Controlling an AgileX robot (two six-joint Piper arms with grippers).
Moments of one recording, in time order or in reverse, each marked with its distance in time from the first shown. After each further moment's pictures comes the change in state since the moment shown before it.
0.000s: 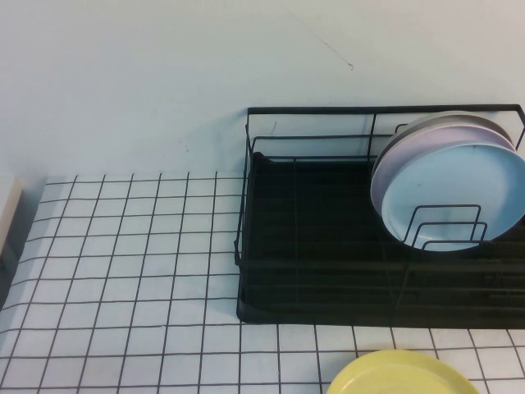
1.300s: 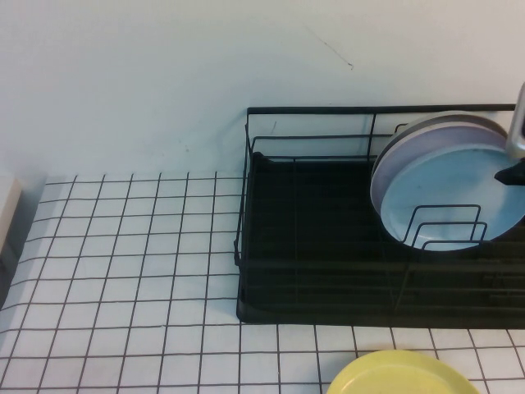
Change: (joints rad) right arm 0.000 0.932 -0.518 -0.086 -0.264 -0.576; left arm 0.000 0.000 0.000 0.000 0.000 0.000
